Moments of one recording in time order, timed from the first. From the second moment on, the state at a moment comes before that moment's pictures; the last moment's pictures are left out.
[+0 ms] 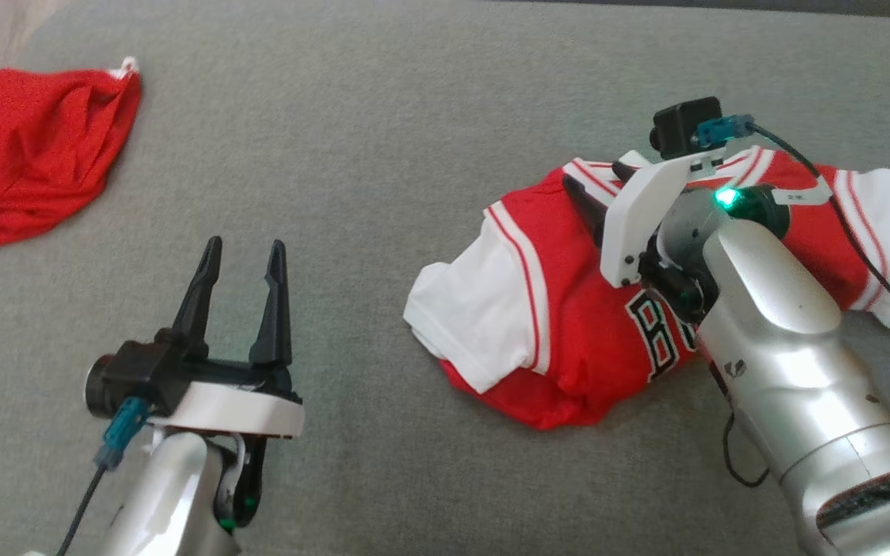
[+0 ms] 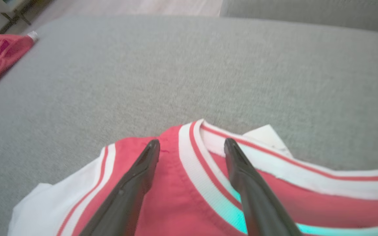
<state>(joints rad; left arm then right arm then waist) -0.25 0.17 -0.29 0.26 -0.38 -0.03 -0.25 -0.81 -0.08 0.42 0.87 0.42 0.12 0.32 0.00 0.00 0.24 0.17</state>
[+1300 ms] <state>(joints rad) -0.19 0.15 -0.24 0.29 -0.34 -0.05 -0.25 -0.97 -0.31 0.65 0.39 0.79 0.12 -0.19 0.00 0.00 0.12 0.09</state>
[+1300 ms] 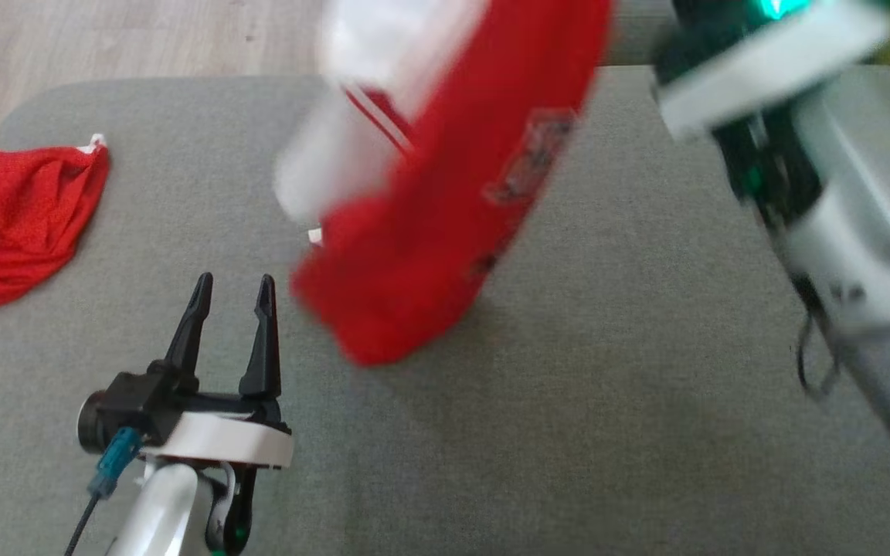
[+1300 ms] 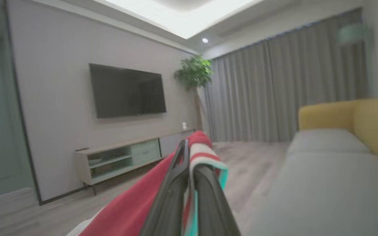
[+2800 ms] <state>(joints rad) -0.27 0.18 -0.27 0.24 -0.35 -0.04 -0.25 -0.63 -0.16 -0.13 0.38 0.19 0.12 0.58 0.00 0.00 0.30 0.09</state>
